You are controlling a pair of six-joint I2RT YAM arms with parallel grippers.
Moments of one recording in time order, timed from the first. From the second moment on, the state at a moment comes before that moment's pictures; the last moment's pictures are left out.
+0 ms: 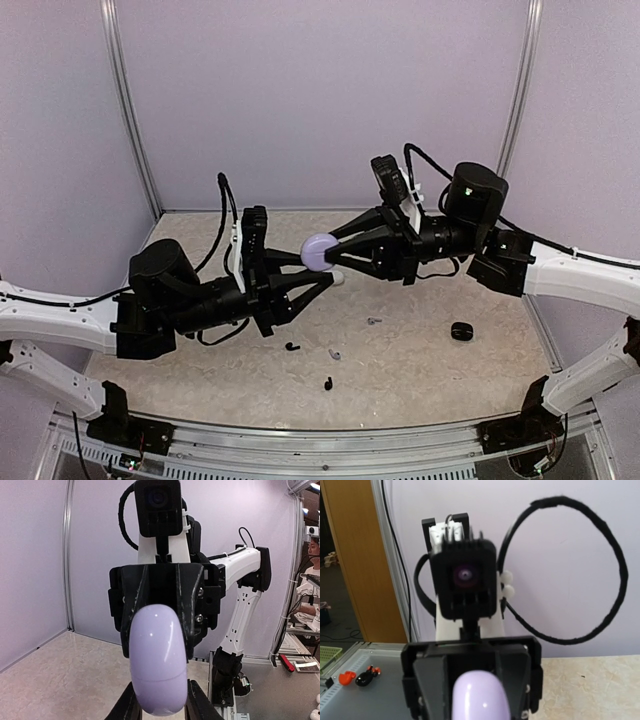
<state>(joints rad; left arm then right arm) -1.20 1.21 0.76 0.63 0.10 -0.08 0.93 1.32 1.08 0.34 -0.85 0.16</state>
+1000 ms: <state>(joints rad) -1.19 1.22 0.77 0.60 0.12 -0.07 0.94 1.31 1.05 0.30 -0.79 0.14</state>
